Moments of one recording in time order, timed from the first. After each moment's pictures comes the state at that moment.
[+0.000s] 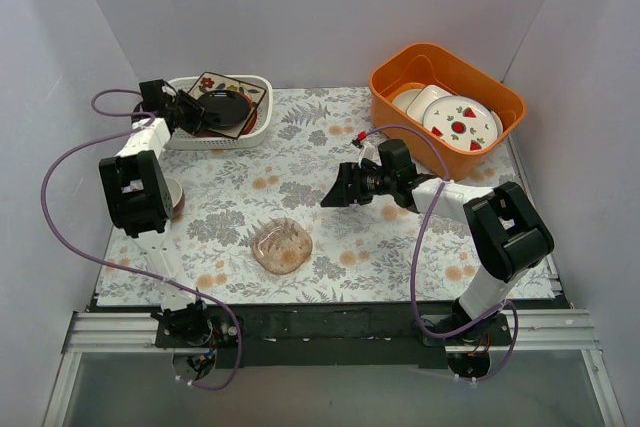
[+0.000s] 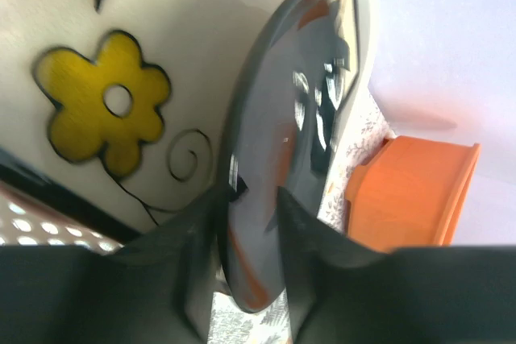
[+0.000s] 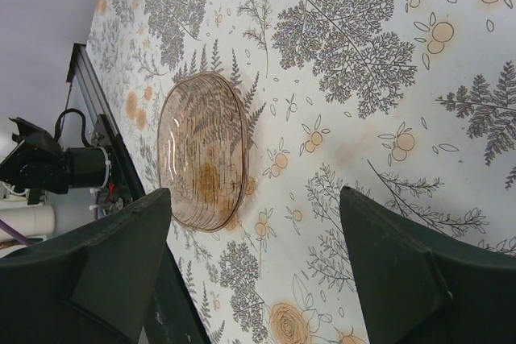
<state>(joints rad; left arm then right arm) 0.20 2.07 1.61 -0.22 0.47 -0.85 0.52 1.69 0.87 0.23 -0.72 0.50</state>
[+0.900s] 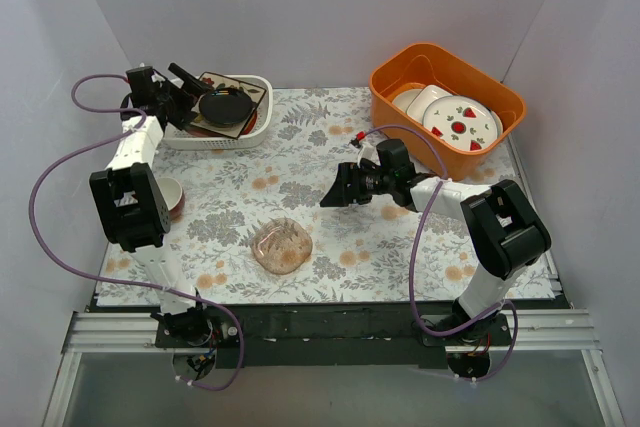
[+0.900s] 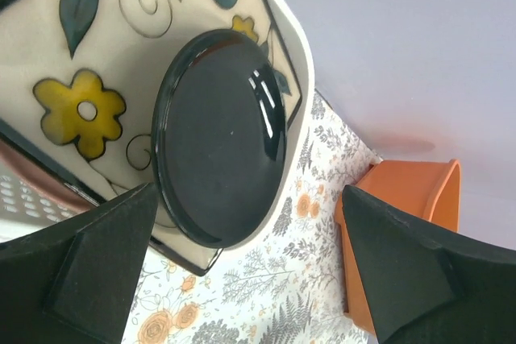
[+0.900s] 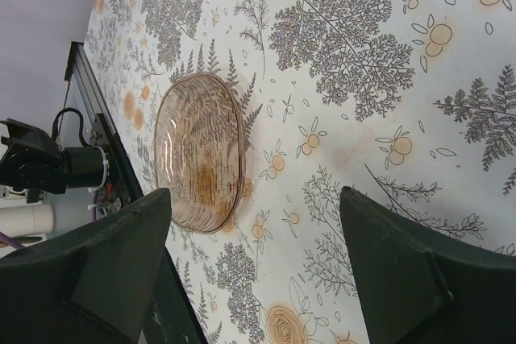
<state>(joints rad) 0.20 1.93 1.61 -0.21 0.37 -0.81 0.52 1.71 0.88 0.22 -0.72 0.50</state>
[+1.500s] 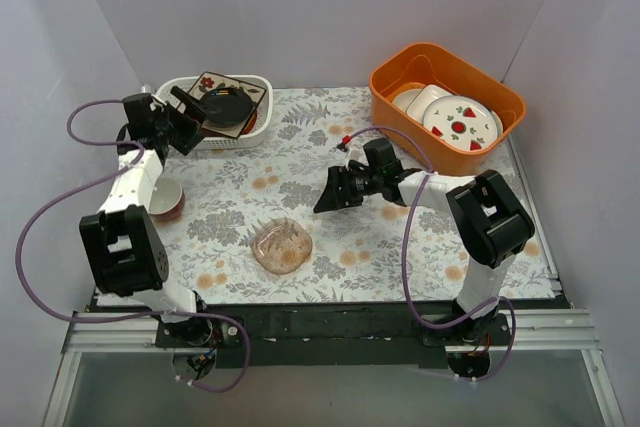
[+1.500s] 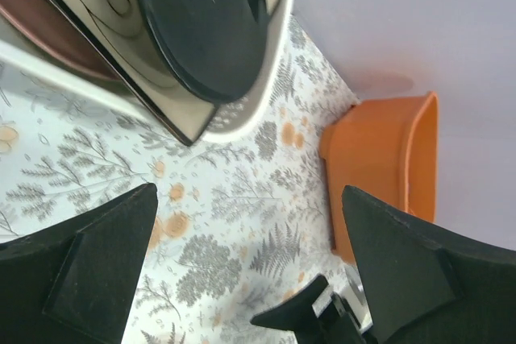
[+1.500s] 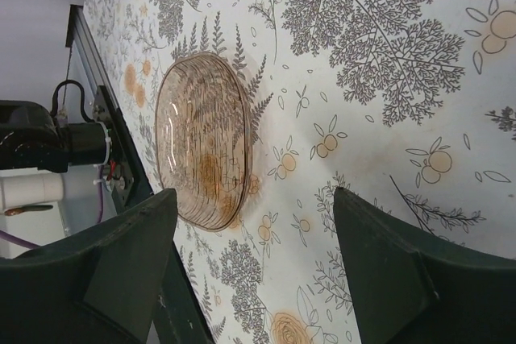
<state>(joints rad) 0.20 1.60 1.23 -0.15 0.45 -0.83 0.56 1.81 0.97 0.14 -0.78 0.47</state>
